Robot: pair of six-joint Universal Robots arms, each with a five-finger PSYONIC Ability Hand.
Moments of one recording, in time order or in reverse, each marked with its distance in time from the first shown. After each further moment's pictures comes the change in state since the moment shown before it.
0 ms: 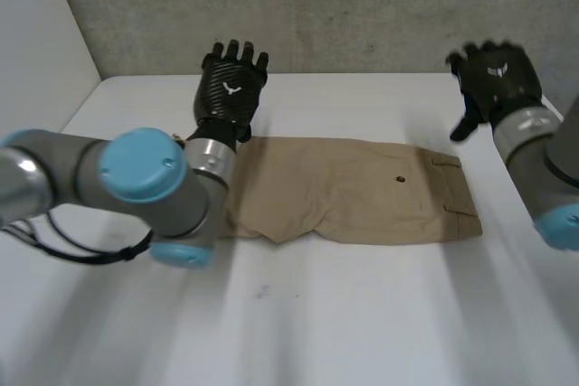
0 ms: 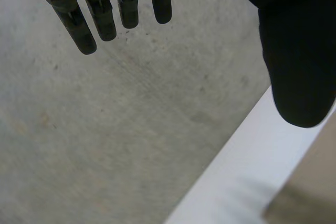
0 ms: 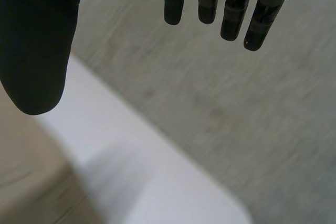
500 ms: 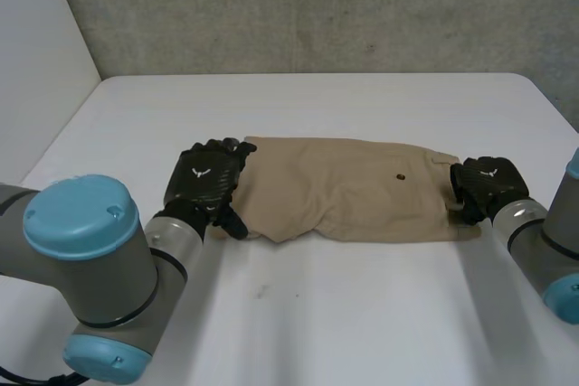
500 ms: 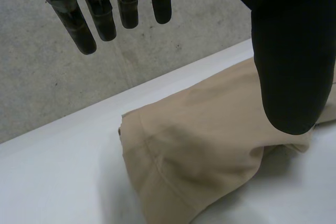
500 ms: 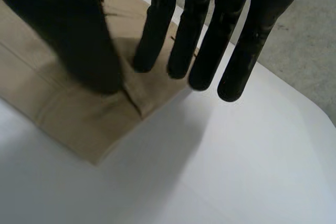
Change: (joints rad) left arm 0.002 0.259 -0.401 -0.235 0.001 -0.419; right arm -0.102 0.139 0.250 -0.107 -0.080 -0.020; left_hand 0.000 0.000 0.000 0.000 0.000; right_hand 0.683 0.825 0.830 0.794 0.742
